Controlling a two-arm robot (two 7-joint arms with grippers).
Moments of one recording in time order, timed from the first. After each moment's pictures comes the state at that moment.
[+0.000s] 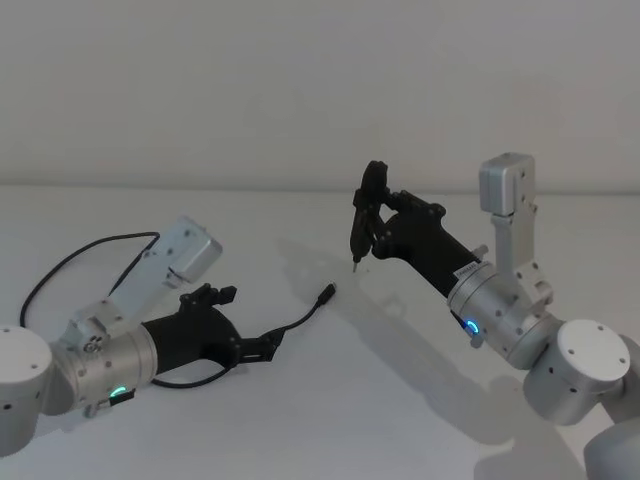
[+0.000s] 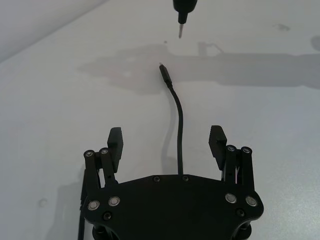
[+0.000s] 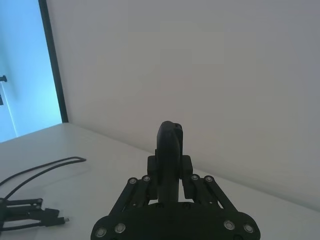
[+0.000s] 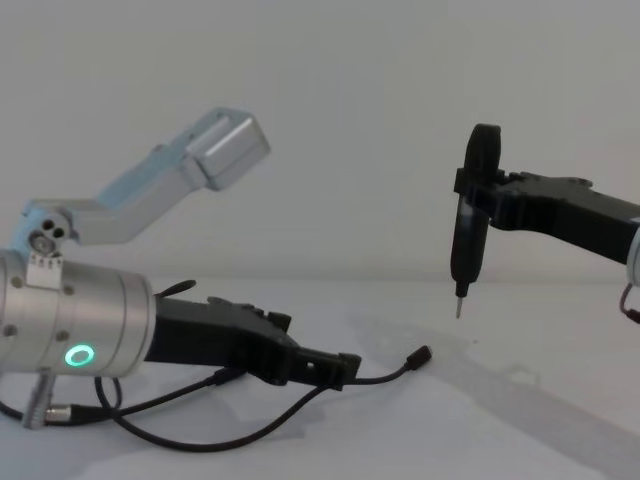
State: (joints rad) left arm -0.41 0.44 0.56 -1.54 -0.33 0.37 -0.46; right arm 0.35 0.25 -0.30 -1.36 0.36 -0.08 0.38
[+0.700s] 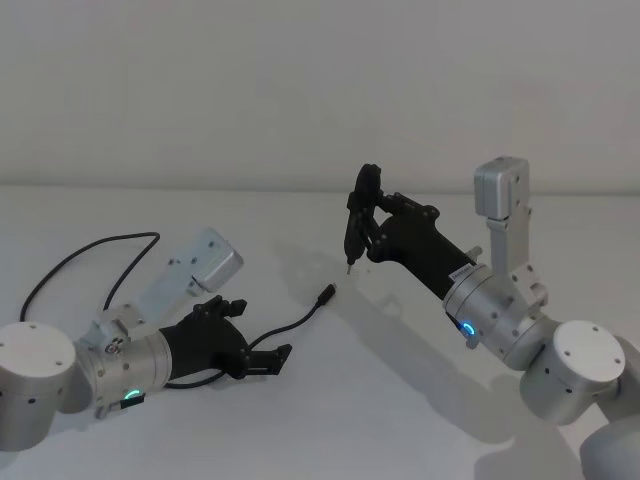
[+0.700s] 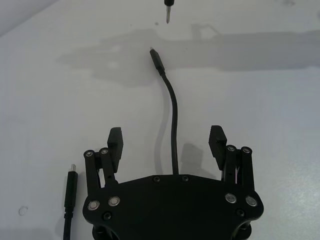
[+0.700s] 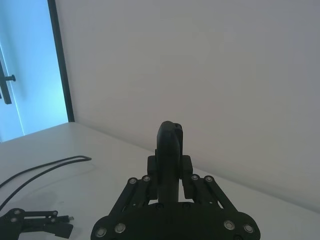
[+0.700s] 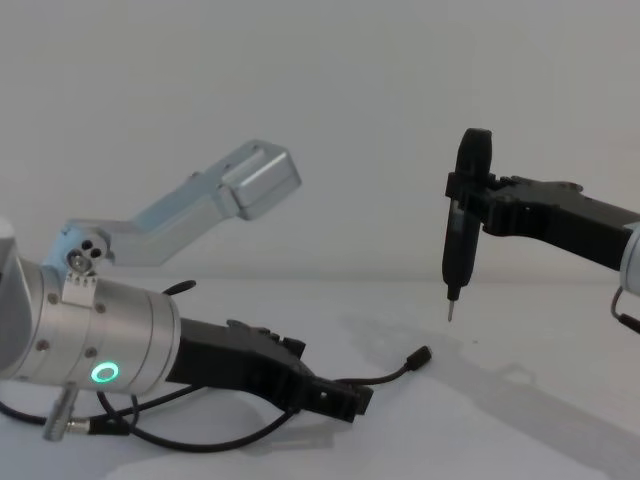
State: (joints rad) left arm -0.46 0.42 0.60 -1.48 -0.28 0.40 -0.49; right arm 0.36 0.25 -0.32 -1.32 0.37 -0.11 0.40
